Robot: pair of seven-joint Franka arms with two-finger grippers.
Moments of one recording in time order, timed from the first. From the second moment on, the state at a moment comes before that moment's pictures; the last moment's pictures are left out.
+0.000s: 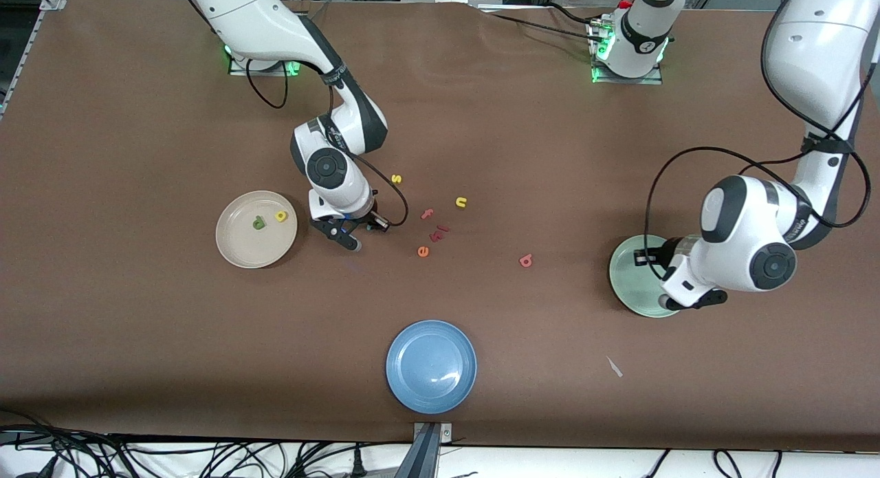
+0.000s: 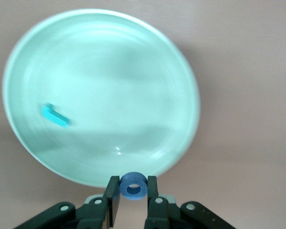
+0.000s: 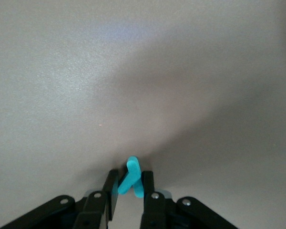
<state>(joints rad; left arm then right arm) 0.25 0.68 -0.35 -1.58 0.11 1.91 -0.27 0.61 0.62 -0.02 -1.87 0.14 2.47 1.05</state>
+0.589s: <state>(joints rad) 0.25 0.72 -0.37 -1.57 0.12 2.02 -0.28 0.60 0.49 -0.26 -1.84 0.14 2.15 0.62</state>
